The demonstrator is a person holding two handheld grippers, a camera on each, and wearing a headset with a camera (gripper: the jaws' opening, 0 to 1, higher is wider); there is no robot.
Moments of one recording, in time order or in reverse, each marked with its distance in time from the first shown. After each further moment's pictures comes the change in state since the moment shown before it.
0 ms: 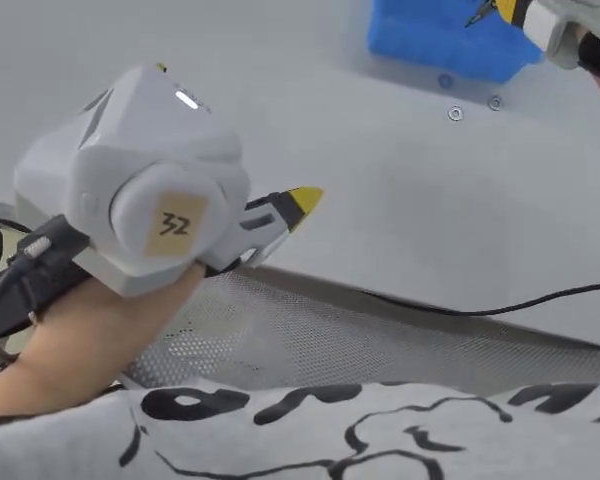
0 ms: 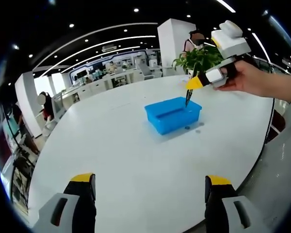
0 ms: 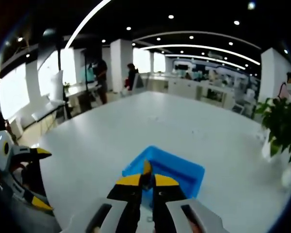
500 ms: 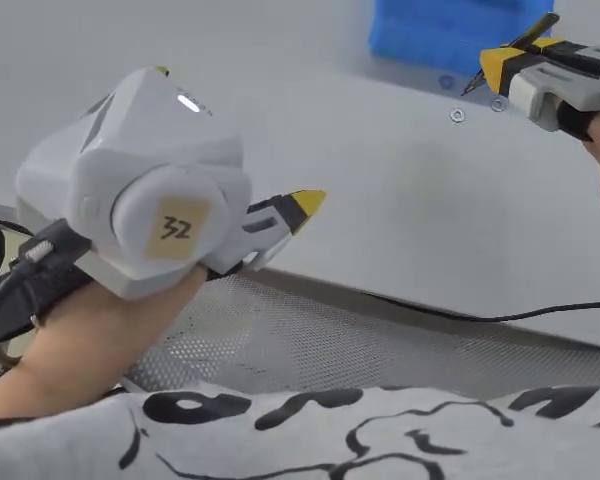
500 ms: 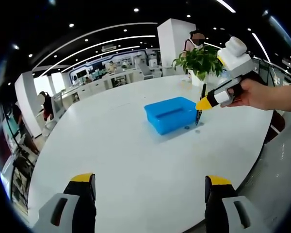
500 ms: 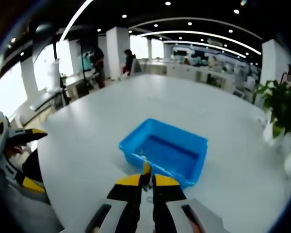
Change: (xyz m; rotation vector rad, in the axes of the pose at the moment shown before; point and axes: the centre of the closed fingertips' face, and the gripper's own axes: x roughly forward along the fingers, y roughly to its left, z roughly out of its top) left arm 0.001 0.000 0.000 0.000 0.001 -0.002; right arm 0.012 -0.004 -0.057 0.027 0.132 0.000
